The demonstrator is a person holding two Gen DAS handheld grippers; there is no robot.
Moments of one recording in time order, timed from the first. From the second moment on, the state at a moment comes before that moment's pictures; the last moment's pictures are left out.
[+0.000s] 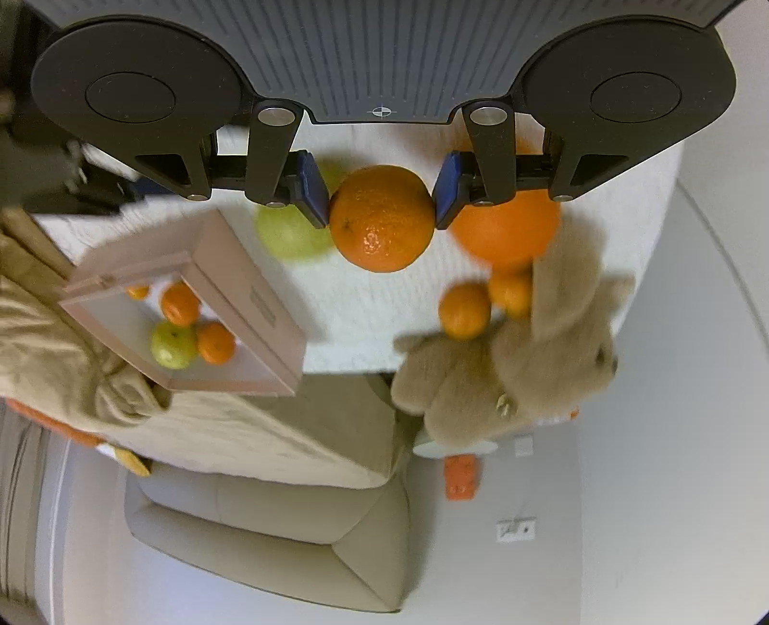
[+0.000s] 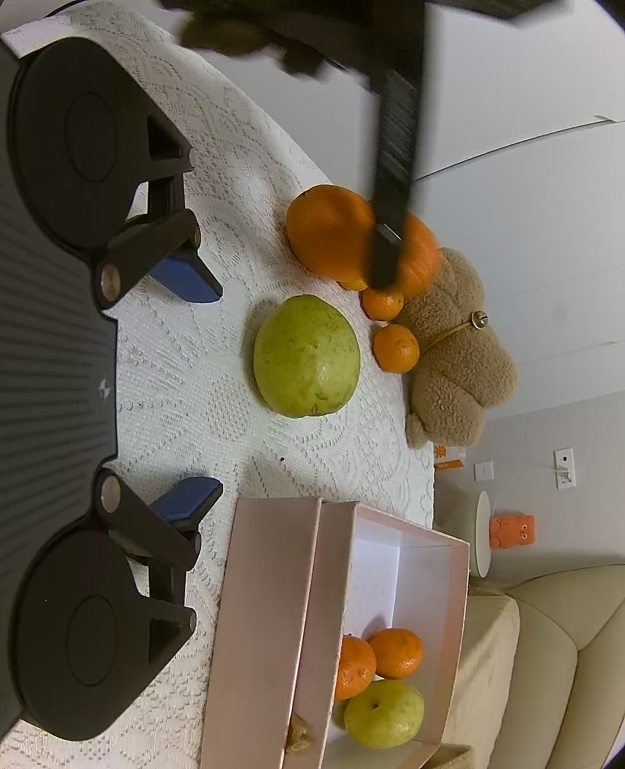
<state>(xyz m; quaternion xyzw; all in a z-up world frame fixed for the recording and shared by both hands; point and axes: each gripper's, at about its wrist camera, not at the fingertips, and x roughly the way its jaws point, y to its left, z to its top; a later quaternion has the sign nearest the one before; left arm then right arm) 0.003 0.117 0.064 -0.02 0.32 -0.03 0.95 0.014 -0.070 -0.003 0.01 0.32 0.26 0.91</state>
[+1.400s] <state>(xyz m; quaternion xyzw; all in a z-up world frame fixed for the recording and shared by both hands) -0.016 0.144 0.003 -0.09 0.30 0.02 0.95 -0.009 -0.006 0.038 -0.26 0.20 0.26 0.91</state>
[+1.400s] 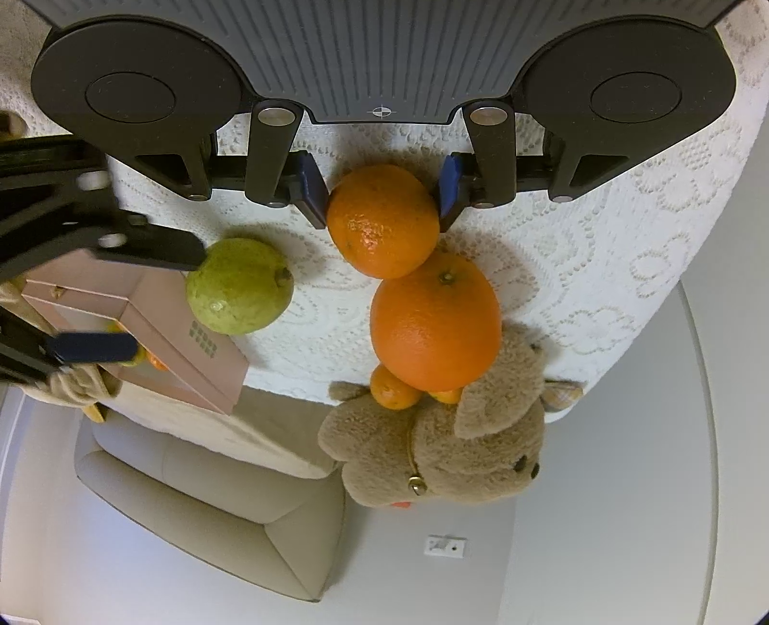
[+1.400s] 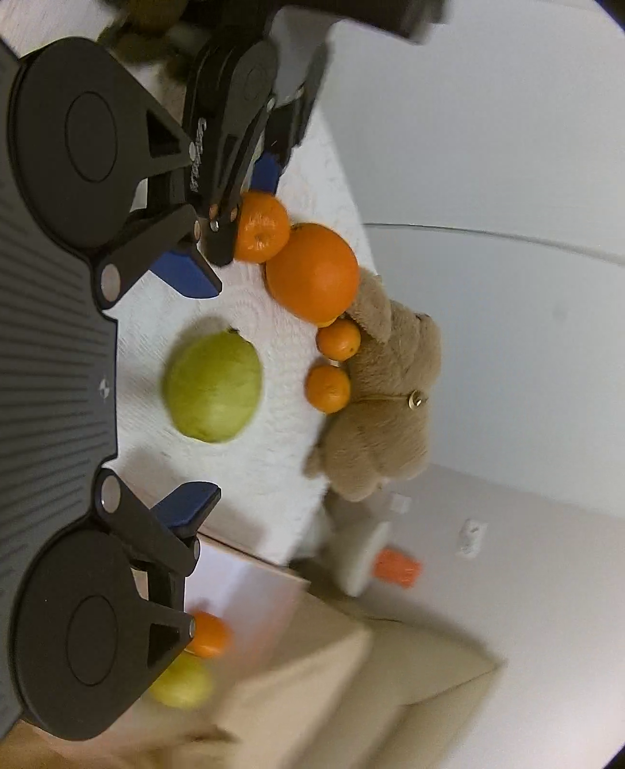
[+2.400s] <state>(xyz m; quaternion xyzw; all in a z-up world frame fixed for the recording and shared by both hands) -0.018 0.152 0.003 -0.12 0.30 0.02 0.95 0.035 -0.035 0.012 -0.02 0.32 0.28 0.90</state>
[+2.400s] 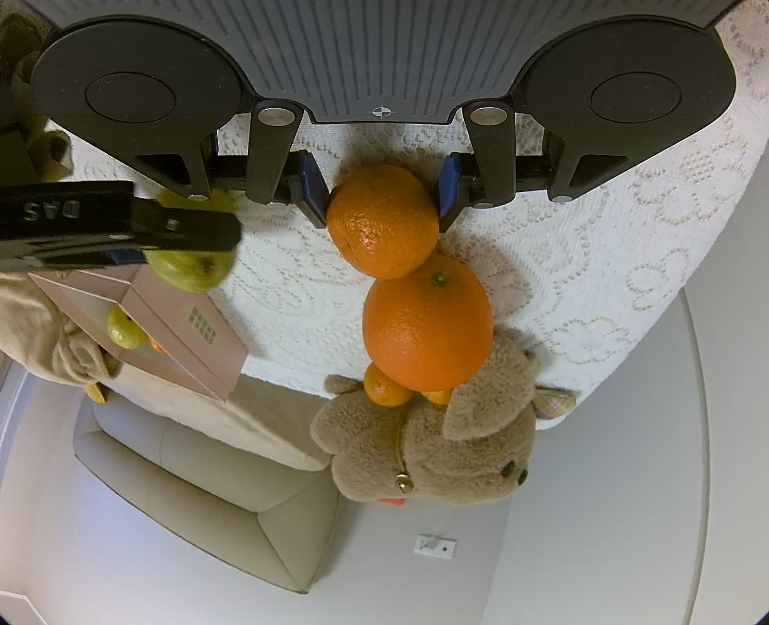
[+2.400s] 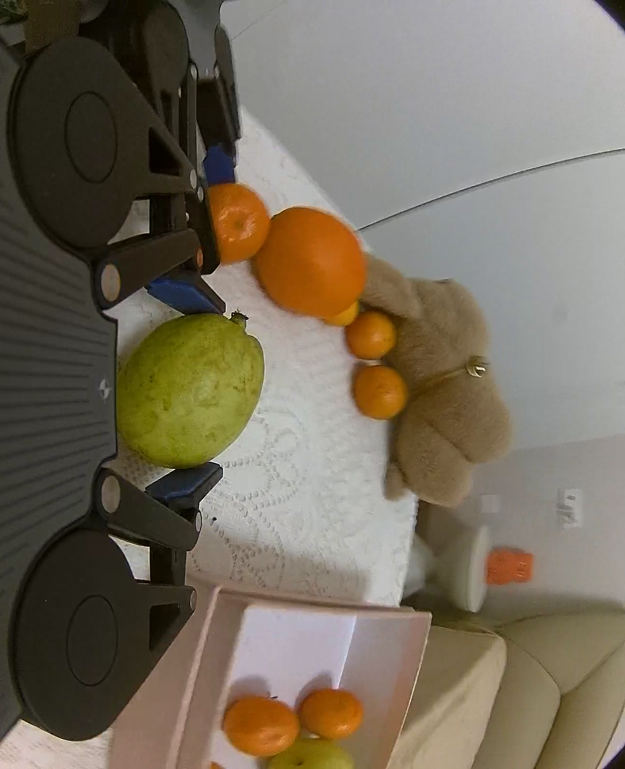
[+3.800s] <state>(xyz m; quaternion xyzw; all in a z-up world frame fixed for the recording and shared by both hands) -0.006 0.134 0.015 -0.11 0.34 -0.02 0.93 0.001 -0.050 0.002 -0.04 0.26 0.27 0.93</state>
